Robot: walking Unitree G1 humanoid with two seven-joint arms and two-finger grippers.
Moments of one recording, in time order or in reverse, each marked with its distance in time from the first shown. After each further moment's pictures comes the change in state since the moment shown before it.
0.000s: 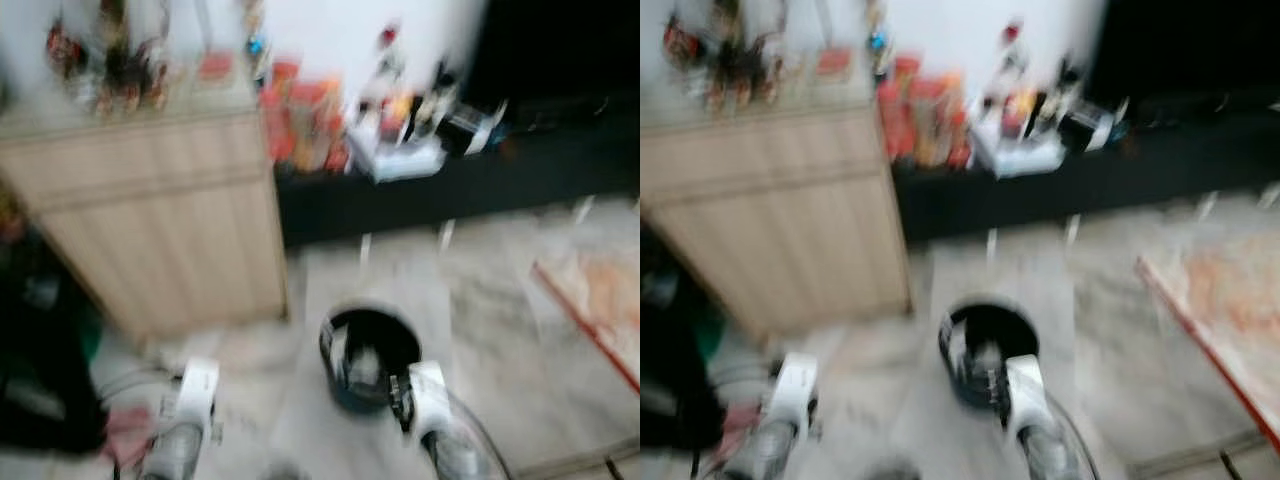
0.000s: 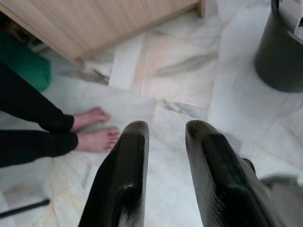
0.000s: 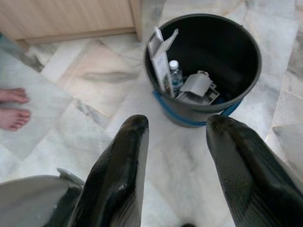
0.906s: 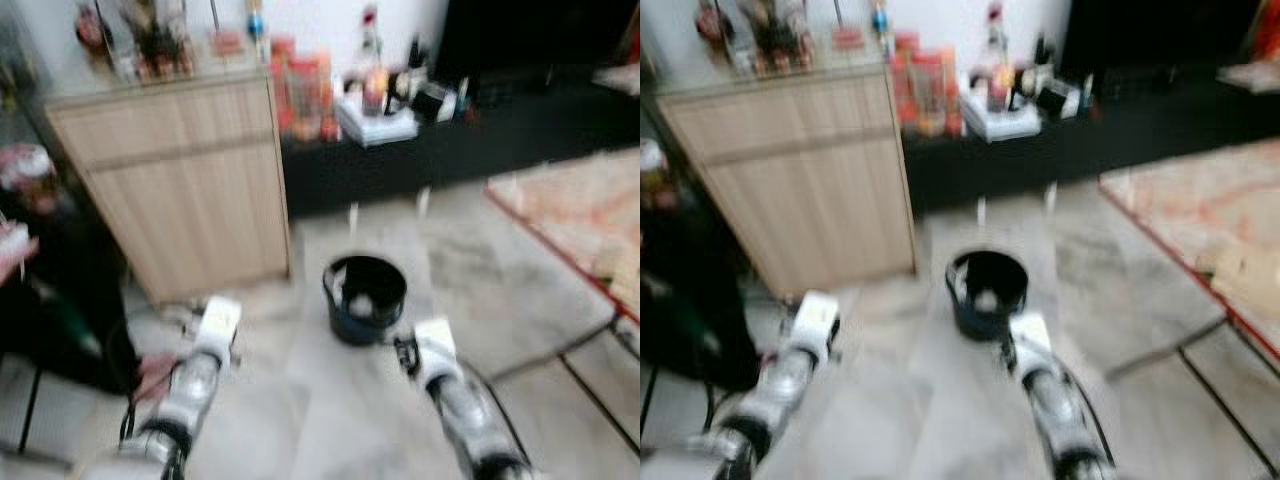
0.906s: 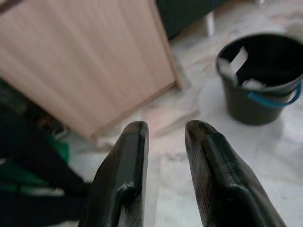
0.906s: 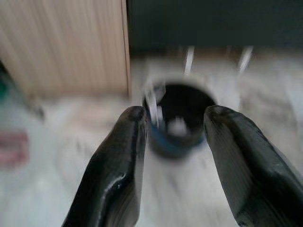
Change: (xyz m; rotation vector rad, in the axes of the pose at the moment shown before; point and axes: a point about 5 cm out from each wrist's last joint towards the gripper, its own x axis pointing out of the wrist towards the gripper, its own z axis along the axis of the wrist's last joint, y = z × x) left arm 0.007 -0.008 0.101 0.074 -0.407 -0.019; right arm 0.008 -0.010 0.107 -0.145 -0.439 -0.037
